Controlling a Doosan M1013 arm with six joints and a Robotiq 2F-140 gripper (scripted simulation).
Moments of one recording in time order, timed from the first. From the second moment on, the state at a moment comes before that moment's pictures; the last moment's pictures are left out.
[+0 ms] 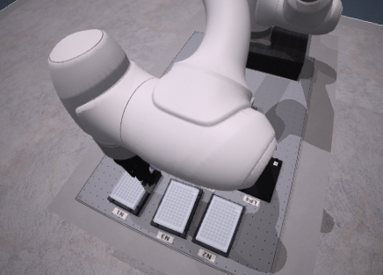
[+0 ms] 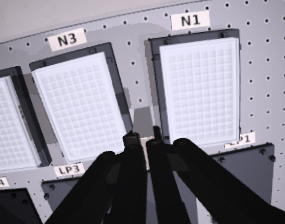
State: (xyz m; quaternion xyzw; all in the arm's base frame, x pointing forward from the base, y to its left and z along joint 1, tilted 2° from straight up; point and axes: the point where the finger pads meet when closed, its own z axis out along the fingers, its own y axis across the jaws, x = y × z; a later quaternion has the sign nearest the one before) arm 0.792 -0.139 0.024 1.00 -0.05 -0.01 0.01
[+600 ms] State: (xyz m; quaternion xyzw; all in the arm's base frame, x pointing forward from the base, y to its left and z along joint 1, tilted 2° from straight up) arm 0.783 -0.208 0.026 1.00 -0.07 -0.01 0.01
